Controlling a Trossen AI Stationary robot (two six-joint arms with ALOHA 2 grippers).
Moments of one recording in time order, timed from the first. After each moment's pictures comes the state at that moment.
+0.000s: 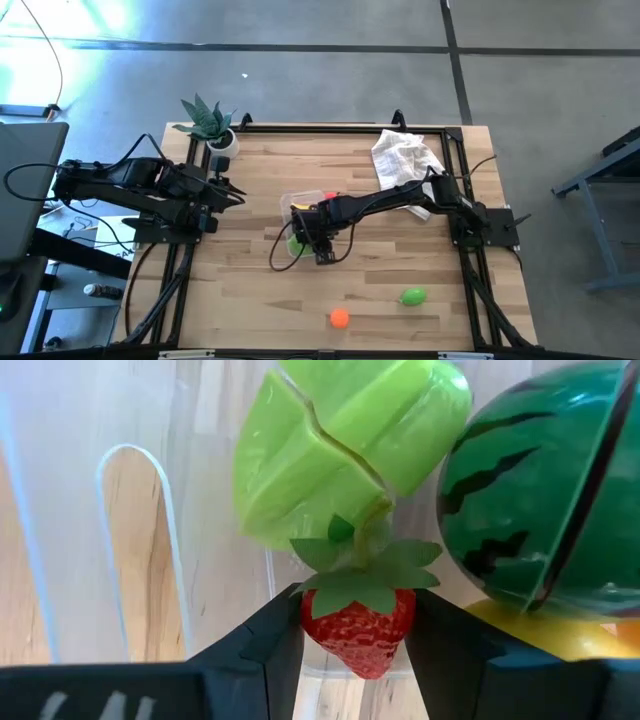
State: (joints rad) left arm 0.00 0.72 0.89 -0.89 -0.21 0.31; right arm 0.10 2.21 1.73 -0.75 -0.08 -0.05
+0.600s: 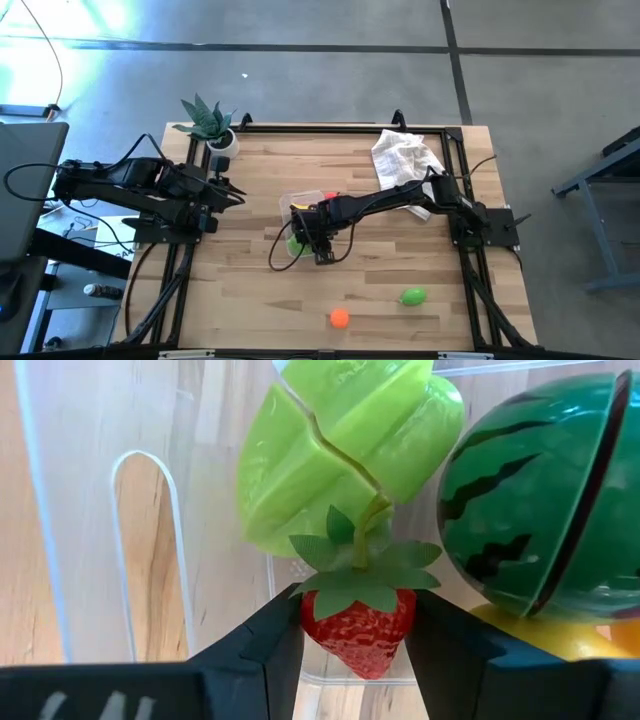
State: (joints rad) left arm 0.00 0.72 0.89 -0.89 -0.21 0.31; right arm 0.10 2.21 1.73 -0.74 -0.08 -0.05
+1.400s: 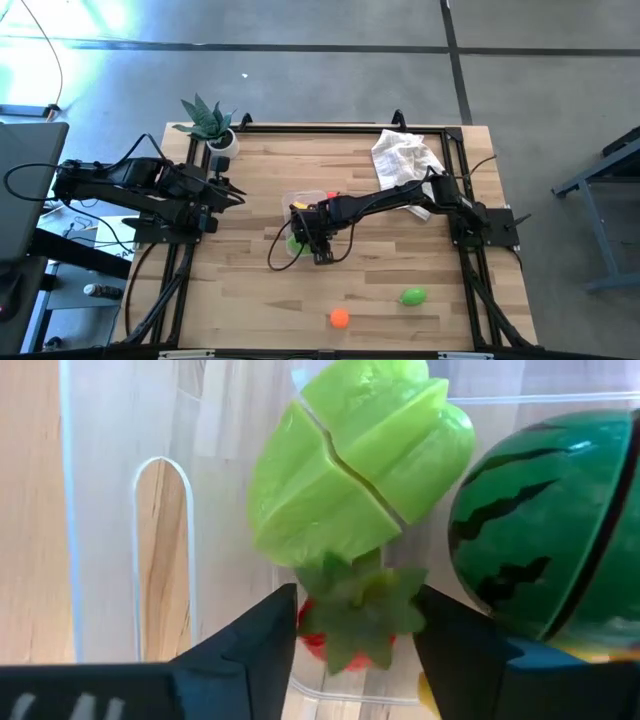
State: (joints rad) left arm 0.00 0.72 0.89 -0.89 -0.21 0.31; right arm 0.10 2.22 1.73 -0.72 -0.08 -0.05
